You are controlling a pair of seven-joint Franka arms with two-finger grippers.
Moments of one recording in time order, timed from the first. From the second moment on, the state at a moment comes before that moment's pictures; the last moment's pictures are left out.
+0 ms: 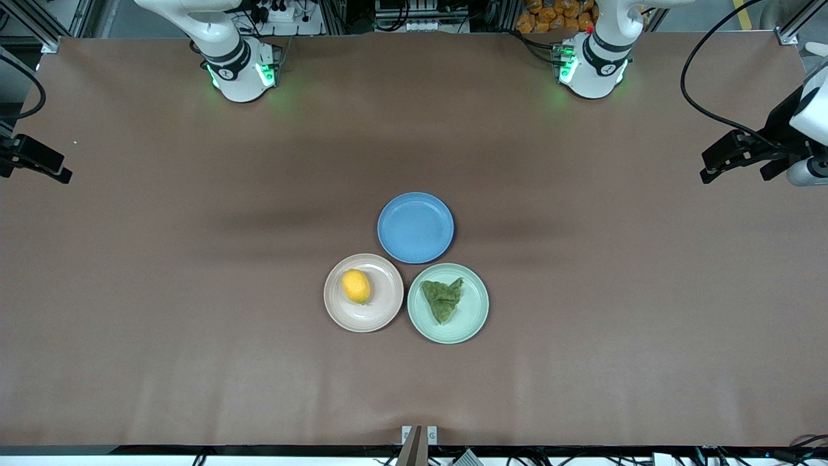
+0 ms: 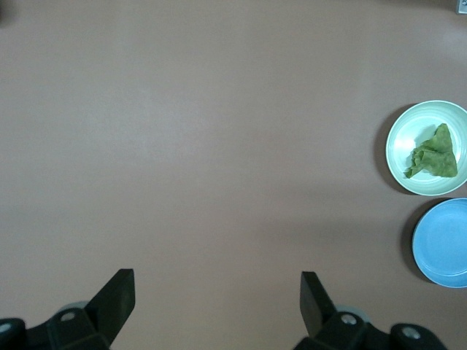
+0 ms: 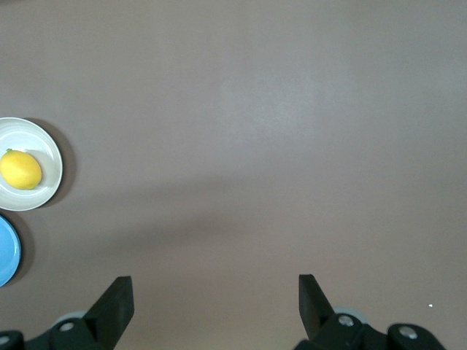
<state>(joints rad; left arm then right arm) -0.16 0.00 0.07 -1.55 0.00 1.63 -0.14 0.00 0.04 -0.08 -1.46 -0.01 1.51 0.04</state>
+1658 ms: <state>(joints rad) -0.41 0.23 0.01 -1.56 -0.02 1.87 -0.14 0.06 0.04 -0.08 -1.47 -0.01 1.49 0.14</state>
